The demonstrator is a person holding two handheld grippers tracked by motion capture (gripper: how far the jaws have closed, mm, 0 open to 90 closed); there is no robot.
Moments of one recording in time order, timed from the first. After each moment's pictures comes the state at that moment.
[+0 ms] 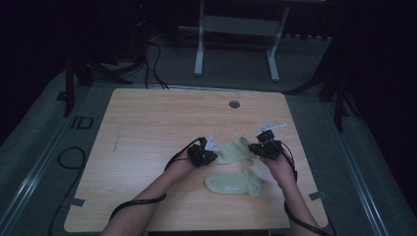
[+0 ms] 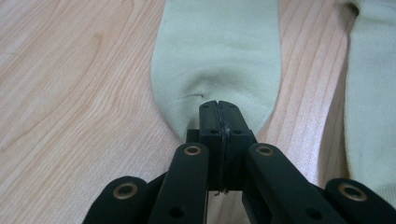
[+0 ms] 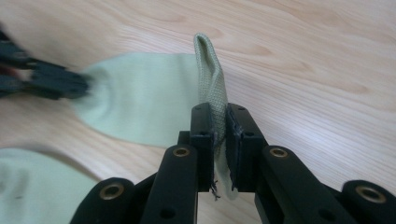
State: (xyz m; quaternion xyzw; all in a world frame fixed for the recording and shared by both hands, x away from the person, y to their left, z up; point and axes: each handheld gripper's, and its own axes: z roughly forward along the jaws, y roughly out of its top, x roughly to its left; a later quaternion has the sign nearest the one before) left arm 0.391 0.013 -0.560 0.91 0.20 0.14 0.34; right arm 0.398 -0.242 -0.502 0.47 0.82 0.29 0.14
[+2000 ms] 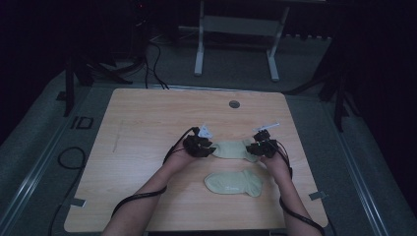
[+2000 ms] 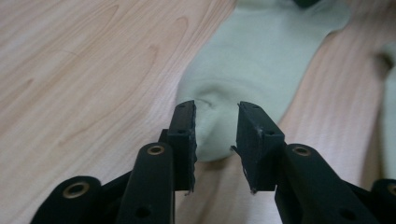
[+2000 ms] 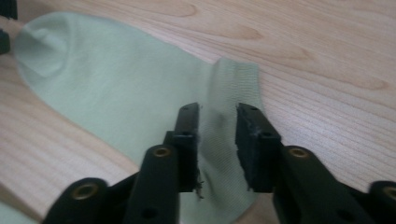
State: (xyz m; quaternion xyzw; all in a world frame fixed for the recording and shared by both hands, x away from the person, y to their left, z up) left arm 0.416 0.032 -0.547 0.88 0.27 0.11 0.38; right arm 0.424 -0.240 -0.533 0.47 0.83 0.27 0.14
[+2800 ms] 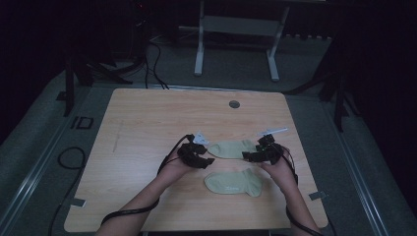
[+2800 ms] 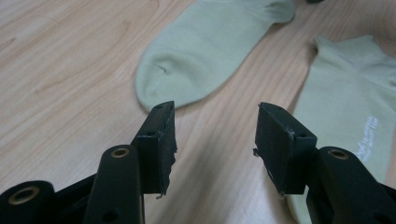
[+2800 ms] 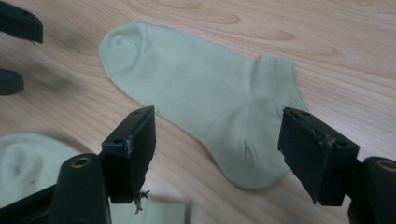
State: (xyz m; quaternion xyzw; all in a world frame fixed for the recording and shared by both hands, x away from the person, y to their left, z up) left arm 0.369 0.042 -0.530 0.87 0.30 0.09 0.37; right arm 0.392 -0.246 -0.515 0.46 0.82 0.32 0.10
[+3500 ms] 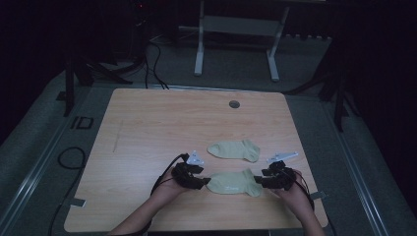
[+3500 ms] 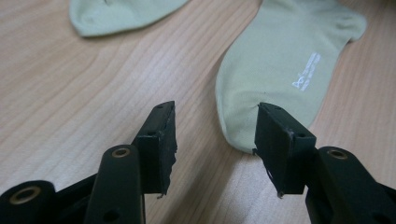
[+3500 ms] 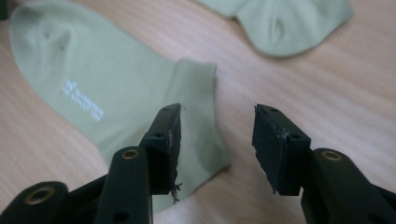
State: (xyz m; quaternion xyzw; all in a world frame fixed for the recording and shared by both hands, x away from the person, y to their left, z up) left arm 0.317 0.052 -0.551 0.88 0.30 0.06 0.37; right arm 0.320 -0.276 -0.533 0.42 0.86 0.29 0.10
